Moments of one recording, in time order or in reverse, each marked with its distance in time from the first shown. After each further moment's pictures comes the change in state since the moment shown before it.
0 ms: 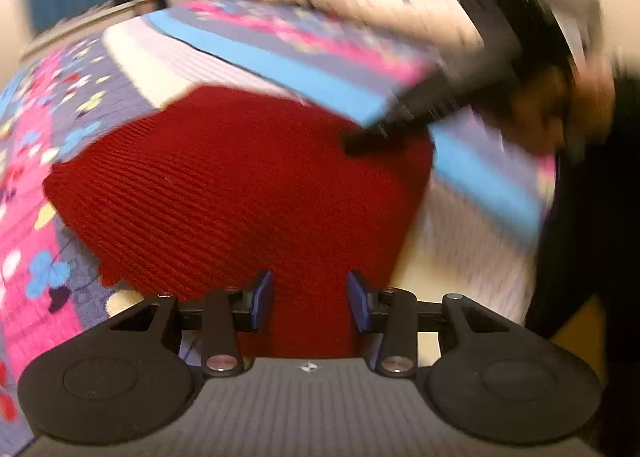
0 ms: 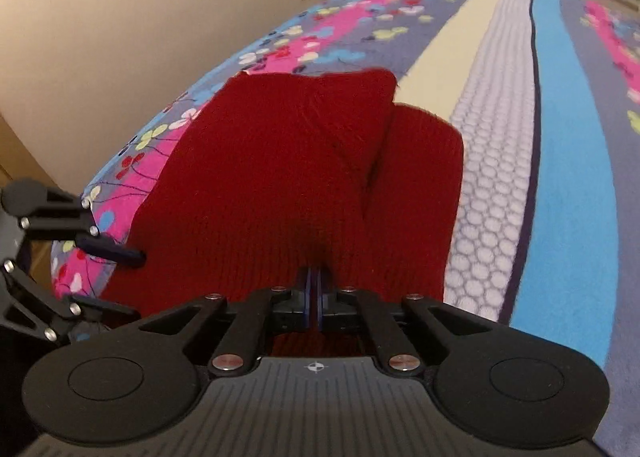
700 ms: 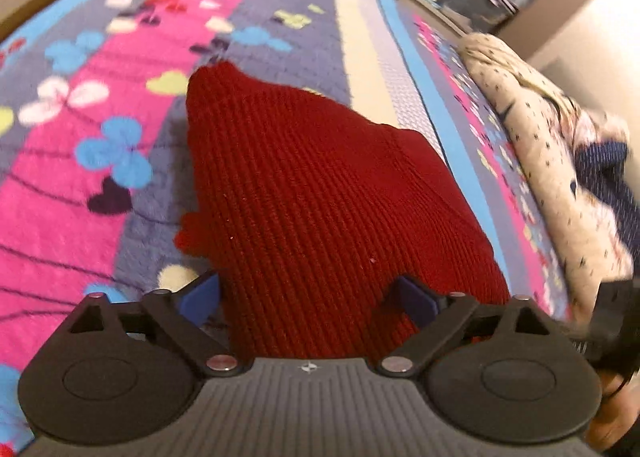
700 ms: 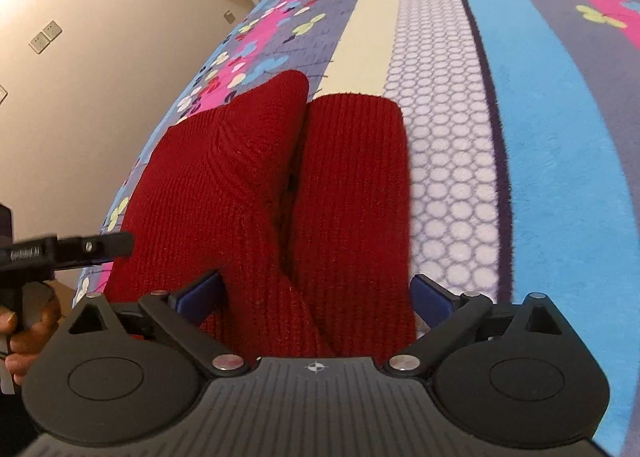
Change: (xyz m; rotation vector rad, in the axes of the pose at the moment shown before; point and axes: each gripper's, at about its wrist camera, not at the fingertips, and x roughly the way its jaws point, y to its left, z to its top) left arm 0.047 0.127 0.007 -0.809 0.004 0.112; right arm 0.037 -0.054 -0.001 0.383 0.031 0.021
